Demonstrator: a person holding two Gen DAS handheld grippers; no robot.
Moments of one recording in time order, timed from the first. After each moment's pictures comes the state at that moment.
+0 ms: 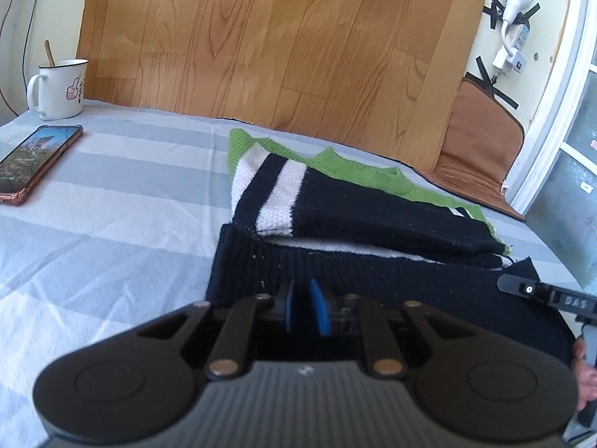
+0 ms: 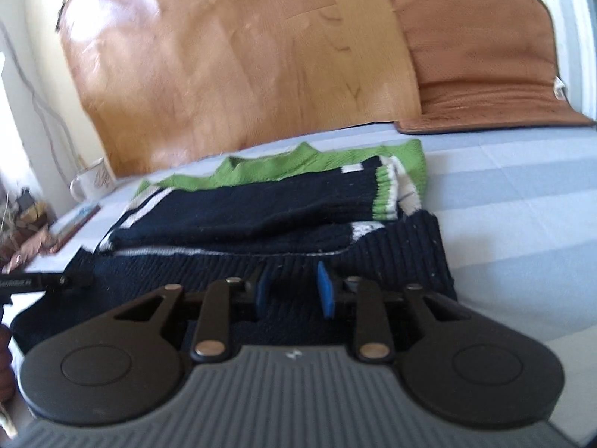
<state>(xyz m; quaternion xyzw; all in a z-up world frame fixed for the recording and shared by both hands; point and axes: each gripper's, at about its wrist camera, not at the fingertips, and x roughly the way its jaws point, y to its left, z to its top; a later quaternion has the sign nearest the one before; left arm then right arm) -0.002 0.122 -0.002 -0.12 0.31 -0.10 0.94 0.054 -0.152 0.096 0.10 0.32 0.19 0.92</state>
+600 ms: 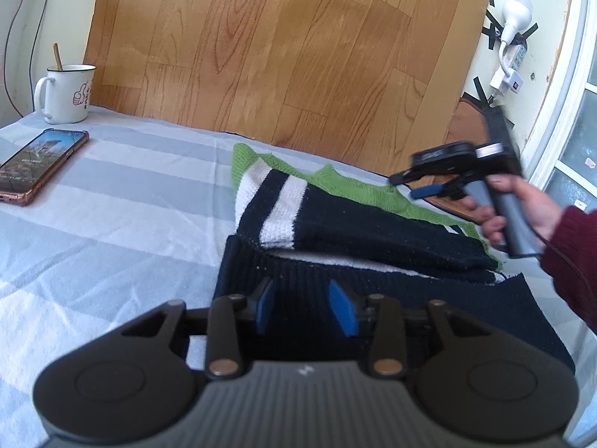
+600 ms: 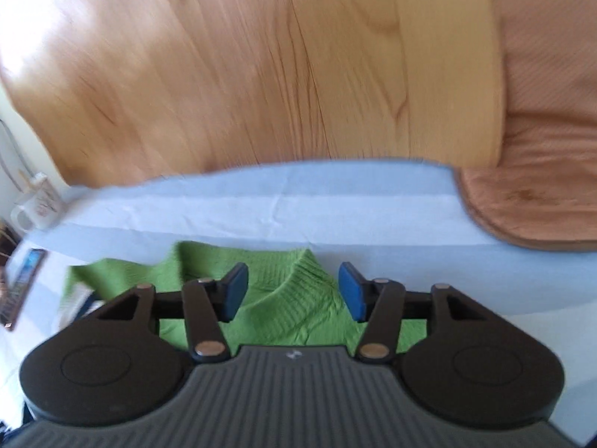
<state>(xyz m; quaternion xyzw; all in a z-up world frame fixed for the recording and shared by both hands) -0.007 0.131 0.001 -0.14 0.29 -0.10 0.94 0.296 -0.097 0.095 0.06 0.45 0.16 0.88</state>
